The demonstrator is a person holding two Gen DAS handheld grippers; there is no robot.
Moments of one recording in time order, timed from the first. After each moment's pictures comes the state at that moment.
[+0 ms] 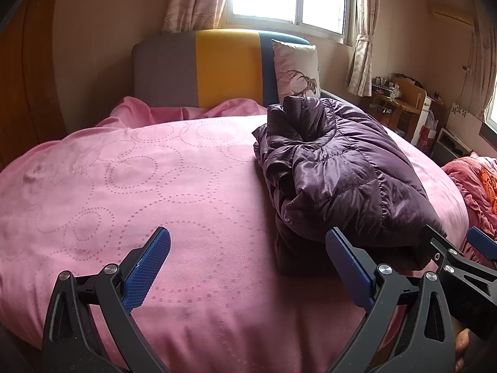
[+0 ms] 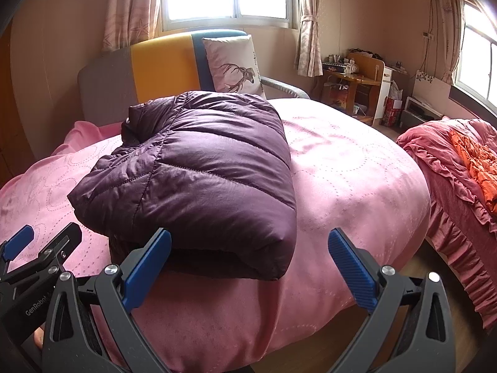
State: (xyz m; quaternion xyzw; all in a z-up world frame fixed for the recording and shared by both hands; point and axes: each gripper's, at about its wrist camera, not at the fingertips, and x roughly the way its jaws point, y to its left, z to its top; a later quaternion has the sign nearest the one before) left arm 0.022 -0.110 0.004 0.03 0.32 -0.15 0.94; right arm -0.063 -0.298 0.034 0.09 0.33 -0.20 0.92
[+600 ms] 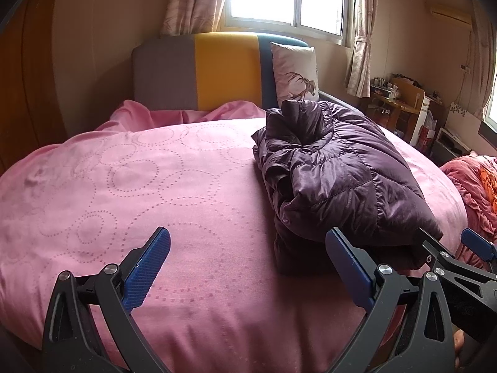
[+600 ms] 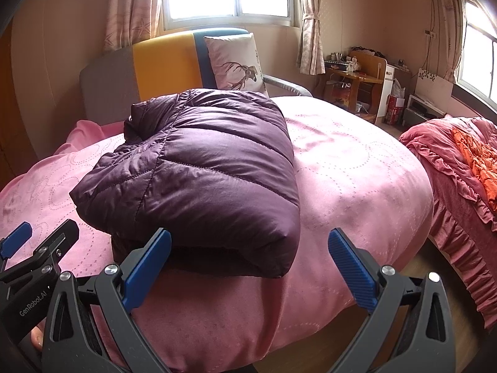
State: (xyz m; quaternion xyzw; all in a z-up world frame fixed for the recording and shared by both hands) left arm 0.017 -0.111 0.010 0.03 0.31 -0.15 0.94; right arm -0.064 -0.296 0.031 0.10 0.33 -0.19 0.92
